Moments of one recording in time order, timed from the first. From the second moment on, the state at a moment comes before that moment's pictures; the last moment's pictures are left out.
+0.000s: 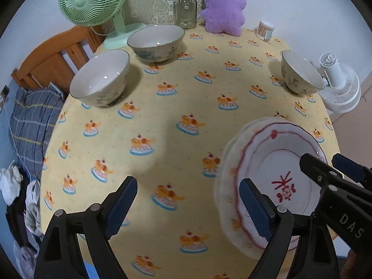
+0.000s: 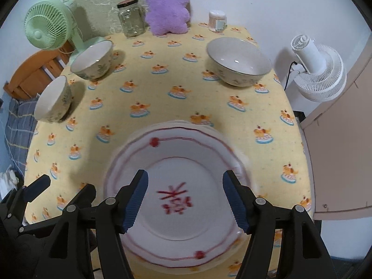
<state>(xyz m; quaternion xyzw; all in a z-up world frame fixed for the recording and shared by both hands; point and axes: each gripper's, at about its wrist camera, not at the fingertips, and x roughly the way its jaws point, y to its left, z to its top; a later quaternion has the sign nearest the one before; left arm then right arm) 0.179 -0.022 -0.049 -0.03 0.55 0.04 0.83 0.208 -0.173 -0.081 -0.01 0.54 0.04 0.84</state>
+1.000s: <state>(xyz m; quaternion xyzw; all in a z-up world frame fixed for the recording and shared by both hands) 0.226 0.153 -0.025 -0.01 0.49 0.01 0.87 0.237 0.012 -0.051 0.02 0.50 0.04 0.87</state>
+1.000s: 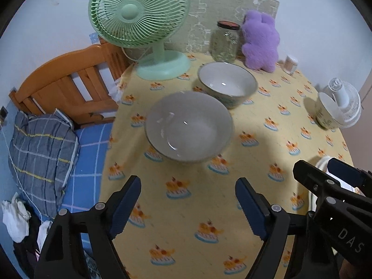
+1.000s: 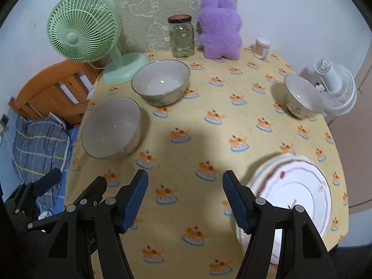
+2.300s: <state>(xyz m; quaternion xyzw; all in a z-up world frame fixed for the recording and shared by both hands) 0.323 0.187 -0.082 -0.01 0.52 0.04 0.85 0.355 0.095 -0.112 0.00 0.52 0.07 0.85</state>
